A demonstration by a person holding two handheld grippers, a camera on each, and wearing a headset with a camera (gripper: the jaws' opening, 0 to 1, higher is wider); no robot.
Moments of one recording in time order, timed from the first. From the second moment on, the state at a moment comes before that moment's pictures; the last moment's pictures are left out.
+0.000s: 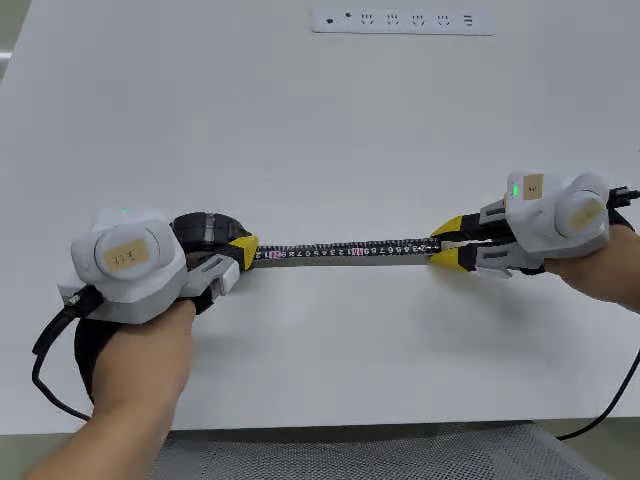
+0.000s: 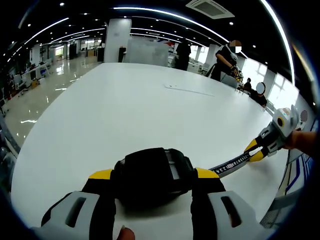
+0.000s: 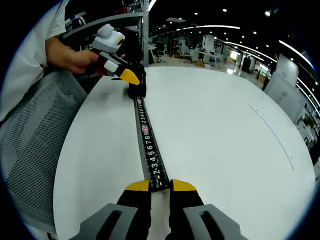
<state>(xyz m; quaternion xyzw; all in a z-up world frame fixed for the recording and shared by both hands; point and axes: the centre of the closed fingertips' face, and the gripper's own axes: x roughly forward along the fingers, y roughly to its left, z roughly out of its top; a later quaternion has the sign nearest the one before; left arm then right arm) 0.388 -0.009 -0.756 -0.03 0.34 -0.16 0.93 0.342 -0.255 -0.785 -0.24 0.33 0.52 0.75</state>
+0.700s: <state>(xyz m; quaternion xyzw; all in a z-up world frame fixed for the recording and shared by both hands) 0.387 -0.009 -0.756 -0.03 0.34 -0.17 0.92 0.345 -0.221 -0.784 -0.23 0.32 0.54 0.74</state>
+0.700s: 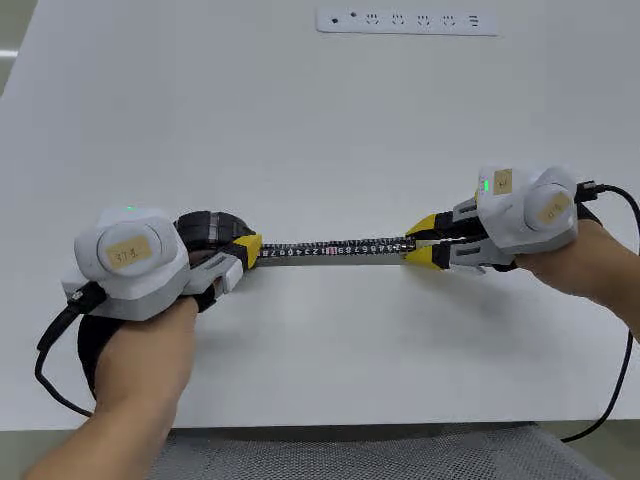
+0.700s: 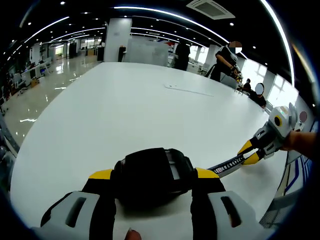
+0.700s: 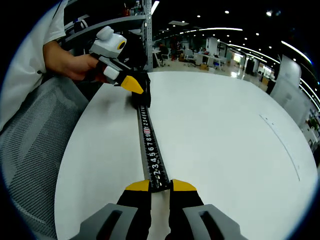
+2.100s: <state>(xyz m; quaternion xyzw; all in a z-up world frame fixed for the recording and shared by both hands) 0.388 -0.008 -0.755 -0.04 0.34 -0.17 0.92 0.352 -0.163 -0.786 -0.20 0.30 0.56 0.75</state>
